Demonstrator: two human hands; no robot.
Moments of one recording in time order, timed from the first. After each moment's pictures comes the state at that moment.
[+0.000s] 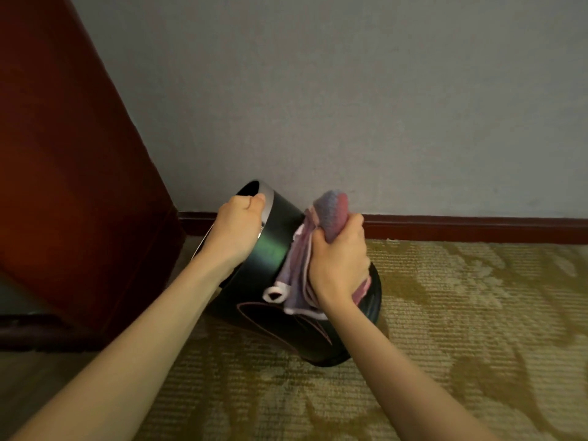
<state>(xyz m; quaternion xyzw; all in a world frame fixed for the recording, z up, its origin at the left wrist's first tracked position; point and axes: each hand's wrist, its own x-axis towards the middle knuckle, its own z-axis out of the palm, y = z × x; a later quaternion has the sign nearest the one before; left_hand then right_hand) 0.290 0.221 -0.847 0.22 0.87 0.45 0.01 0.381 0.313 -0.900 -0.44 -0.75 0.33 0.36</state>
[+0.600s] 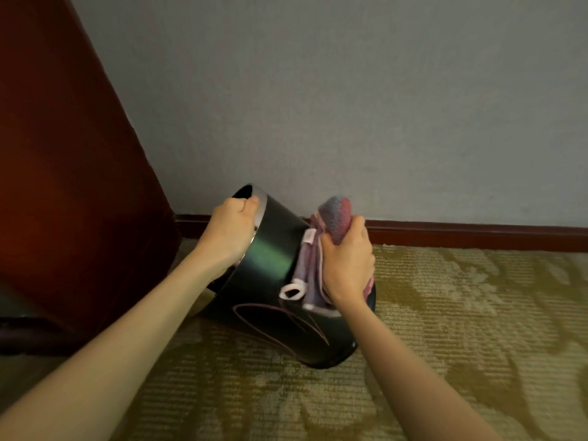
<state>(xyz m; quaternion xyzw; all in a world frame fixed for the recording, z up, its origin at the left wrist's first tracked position) 0.286 0.219 -0.843 0.22 0.87 0.44 0.02 0.380 0.343 -0.912 -0.39 -0.79 0.32 0.35</state>
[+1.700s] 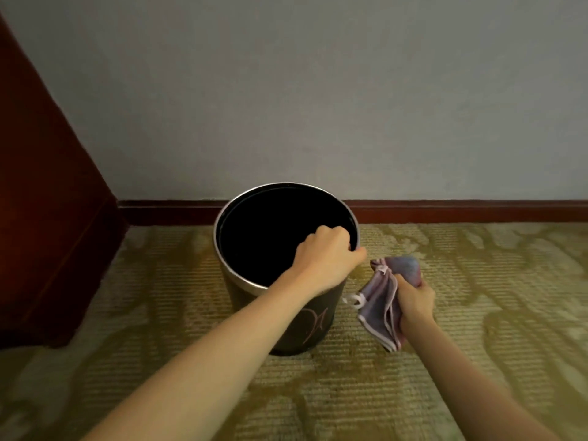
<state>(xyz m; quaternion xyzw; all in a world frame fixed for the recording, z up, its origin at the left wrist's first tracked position) 0.450 0.361 -0.893 0.43 0.87 0.24 0.06 0.571 0.489 -1.012 -0.59 -0.48 0.58 0.30</state>
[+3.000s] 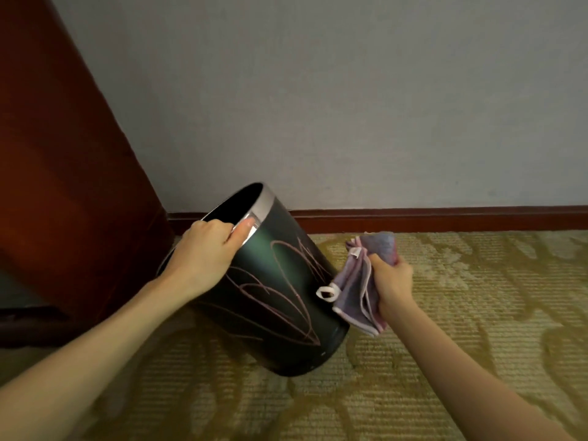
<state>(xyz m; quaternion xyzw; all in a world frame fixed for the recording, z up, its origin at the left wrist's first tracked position) 0.336 0.178 -0.851 0.40 0.87 0.27 -0.09 0.477 0.414 -0.967 -0.50 -0.51 0.64 0.28</state>
